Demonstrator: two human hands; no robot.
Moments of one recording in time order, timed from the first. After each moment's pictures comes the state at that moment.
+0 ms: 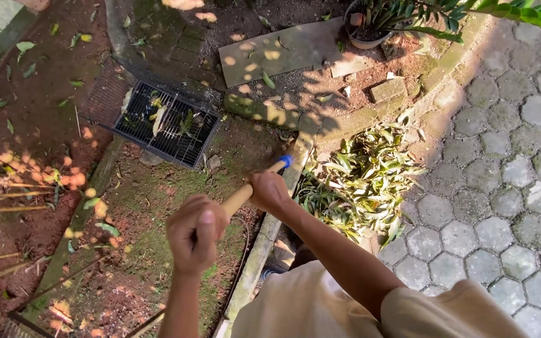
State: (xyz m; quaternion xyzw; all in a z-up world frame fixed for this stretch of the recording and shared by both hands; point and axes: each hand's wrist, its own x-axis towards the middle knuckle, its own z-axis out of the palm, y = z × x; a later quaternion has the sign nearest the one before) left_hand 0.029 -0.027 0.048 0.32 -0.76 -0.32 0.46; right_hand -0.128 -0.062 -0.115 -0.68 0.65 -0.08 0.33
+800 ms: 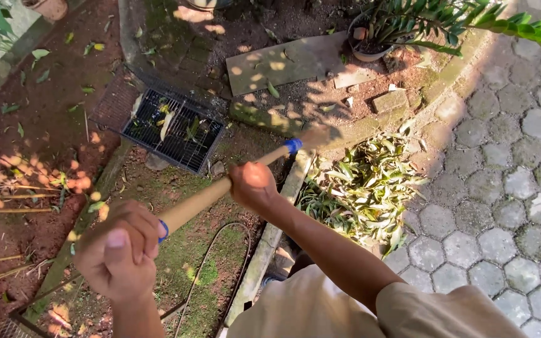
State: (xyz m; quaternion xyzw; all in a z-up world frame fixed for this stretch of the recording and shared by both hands) left_hand 0.090 -0.032 0.109 0.30 -0.70 -0.28 0.58; right_hand -0.106 -0.071 -0.017 -0.49 -0.09 0.51 -0.70
